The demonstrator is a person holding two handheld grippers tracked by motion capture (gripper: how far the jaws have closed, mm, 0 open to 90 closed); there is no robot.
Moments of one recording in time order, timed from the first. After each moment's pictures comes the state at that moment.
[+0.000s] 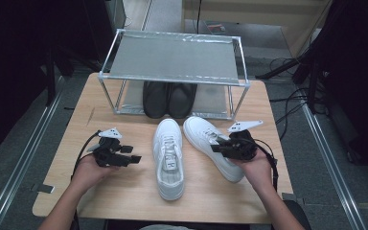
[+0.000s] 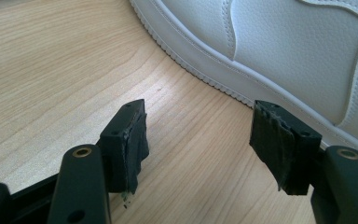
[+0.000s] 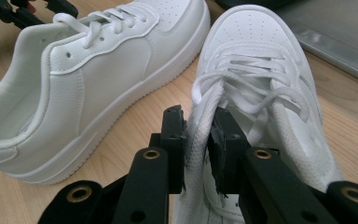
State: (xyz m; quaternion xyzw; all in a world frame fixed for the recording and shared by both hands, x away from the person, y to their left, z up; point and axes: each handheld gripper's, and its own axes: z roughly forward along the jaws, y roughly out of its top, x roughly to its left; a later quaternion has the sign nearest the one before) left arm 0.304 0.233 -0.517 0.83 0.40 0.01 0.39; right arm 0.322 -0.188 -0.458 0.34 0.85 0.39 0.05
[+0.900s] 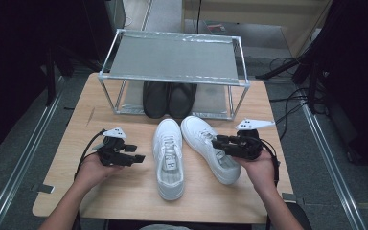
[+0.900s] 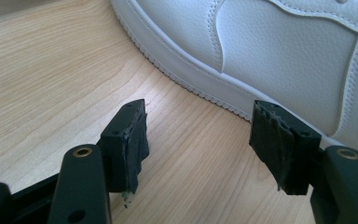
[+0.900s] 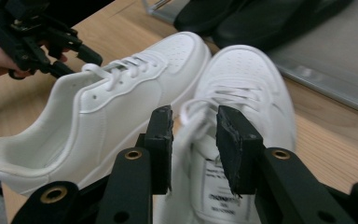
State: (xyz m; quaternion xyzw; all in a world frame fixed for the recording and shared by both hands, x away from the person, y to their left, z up) left arm 0.308 0.219 -0.515 0.84 0.39 0.01 0.39; right arm 0.319 -0.205 -0.446 0.36 0.81 0.47 0.05
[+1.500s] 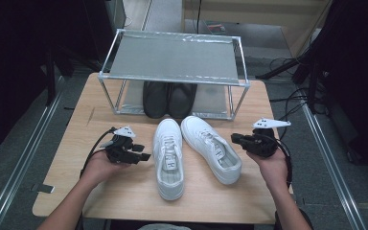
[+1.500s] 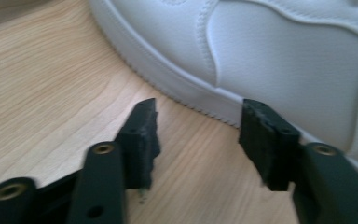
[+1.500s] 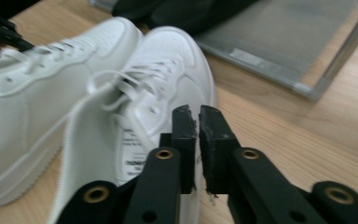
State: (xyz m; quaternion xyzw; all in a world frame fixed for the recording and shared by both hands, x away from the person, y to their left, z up) left arm 0.318 0.199 -0.515 0.85 0.38 0.02 0.35; right arm 0.332 -0.247 -0.459 0.40 0.80 0.43 0.10
